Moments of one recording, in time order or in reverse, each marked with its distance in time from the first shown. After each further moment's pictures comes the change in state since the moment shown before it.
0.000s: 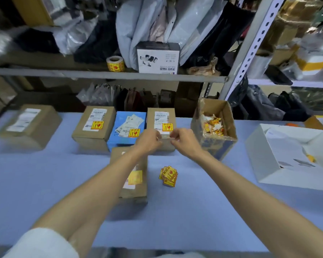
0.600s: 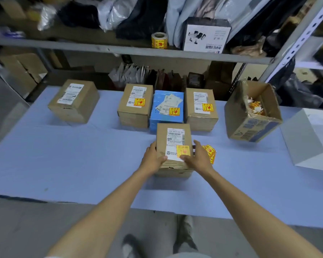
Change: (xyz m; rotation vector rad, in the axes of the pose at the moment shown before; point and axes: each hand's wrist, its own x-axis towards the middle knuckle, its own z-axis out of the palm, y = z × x) left_hand -0.134 -0.177 0.017 -0.459 -0.042 -0.209; right_hand -0.090 -0.069 0.148 0.269 -0.071 0.331
